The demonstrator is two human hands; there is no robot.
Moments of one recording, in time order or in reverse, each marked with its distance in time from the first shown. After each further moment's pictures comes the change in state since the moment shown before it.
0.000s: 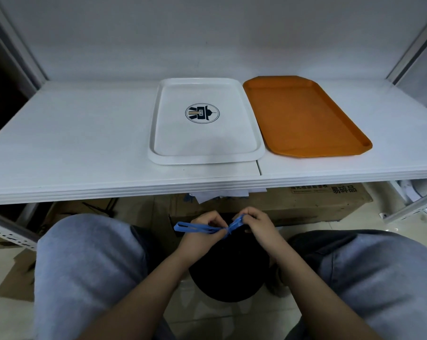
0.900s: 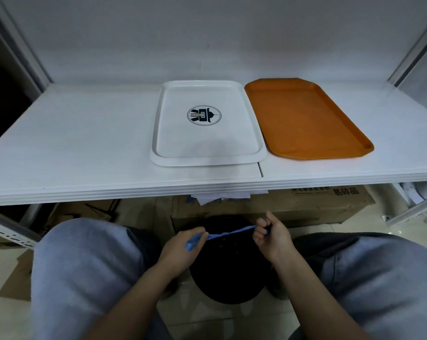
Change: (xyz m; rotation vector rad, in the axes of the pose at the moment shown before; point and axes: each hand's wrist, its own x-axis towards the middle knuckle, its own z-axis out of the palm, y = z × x) left_hand -0.031 -0.023 -0.027 0.406 -0.023 -0.067; right_hand -0.004 0.007 -0.009 1.120 0.239 0.454
